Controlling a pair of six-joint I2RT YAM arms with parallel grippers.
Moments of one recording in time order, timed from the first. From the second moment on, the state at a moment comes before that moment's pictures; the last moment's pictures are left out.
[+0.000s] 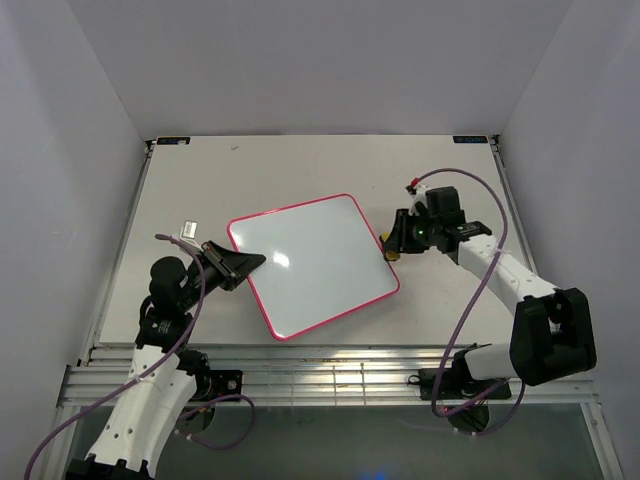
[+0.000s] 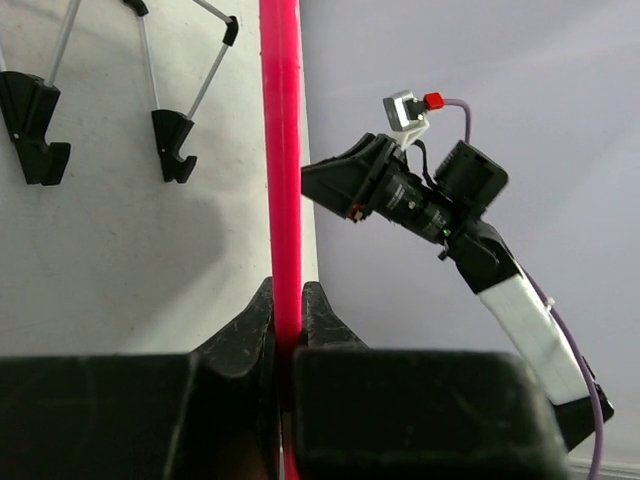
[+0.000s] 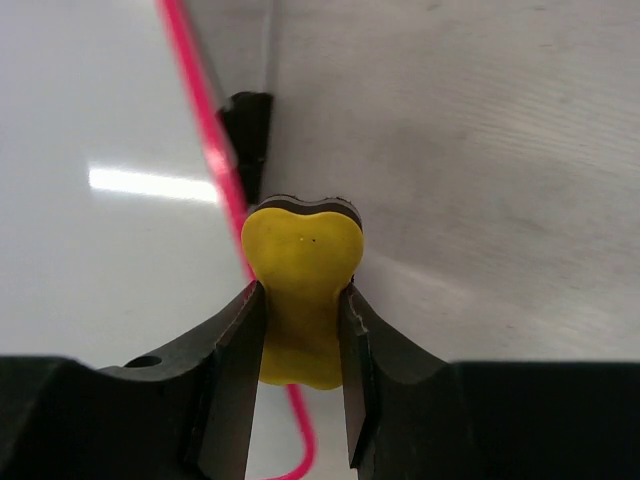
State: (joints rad) left arm -0.17 0.51 0.40 -0.03 0.54 -1.19; right arm 0.38 1.35 0.88 -0.34 -0.32 0.27
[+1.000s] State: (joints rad) left arm -0.18 0.60 0.60 -0.05 0.56 -0.90; right arm 0.04 1.38 0.83 -0.46 -0.05 0.22
